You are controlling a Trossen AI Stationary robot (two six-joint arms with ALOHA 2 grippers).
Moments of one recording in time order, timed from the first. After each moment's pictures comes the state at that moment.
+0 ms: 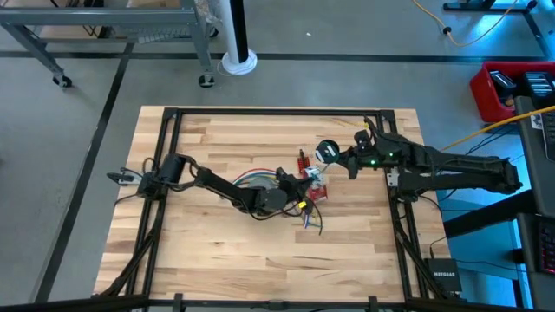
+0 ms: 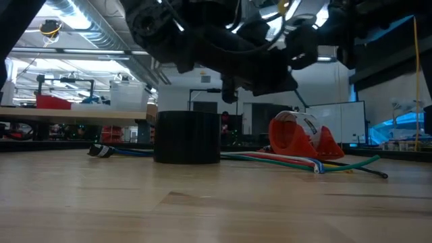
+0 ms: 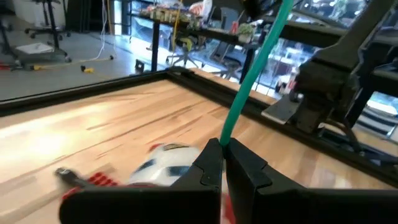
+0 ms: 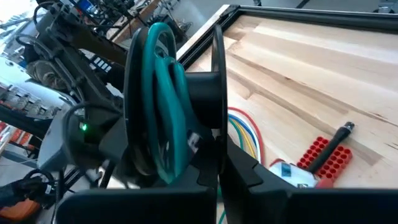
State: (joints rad) left arm -0.18 2.18 1.27 0.77 -0.80 -0.31; right arm -0.17 0.72 0.59 -0.20 -0.01 0.70
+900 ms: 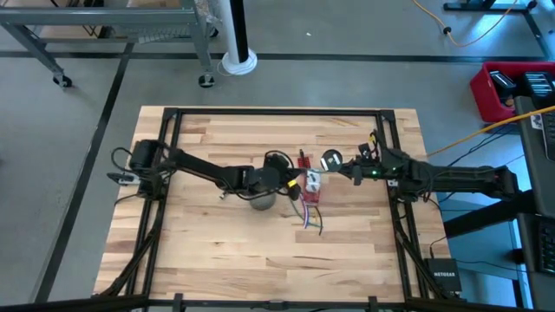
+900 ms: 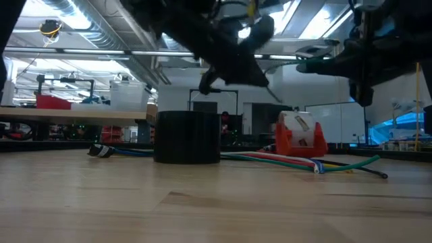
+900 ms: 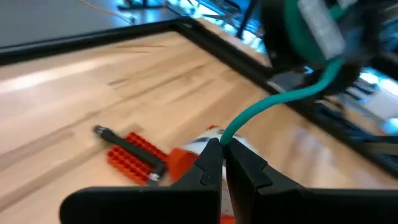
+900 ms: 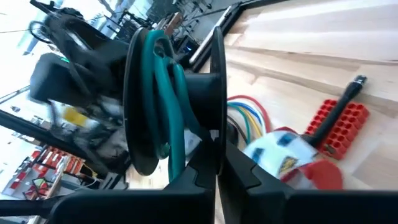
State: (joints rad) left arm -0.08 1.89 1.15 0.34 -0.55 -0.58; right arm -0.17 0.52 0.19 0.15 -0.04 0.89
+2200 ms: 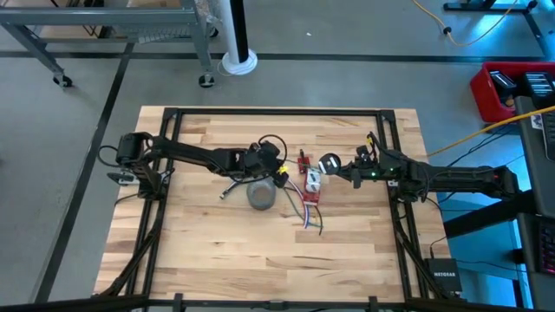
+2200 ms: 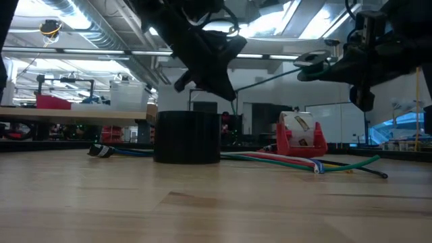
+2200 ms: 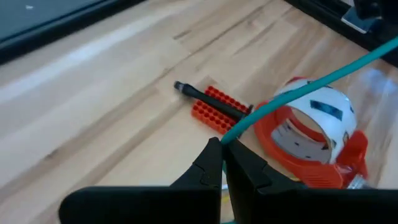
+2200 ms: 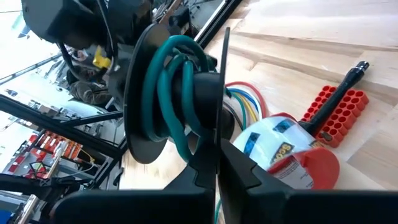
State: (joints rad) left arm 0.06 1.75 1.15 -0.14 -0.43 -0.57; right arm -0.17 0.54 0.17 0.15 -0.10 0.86
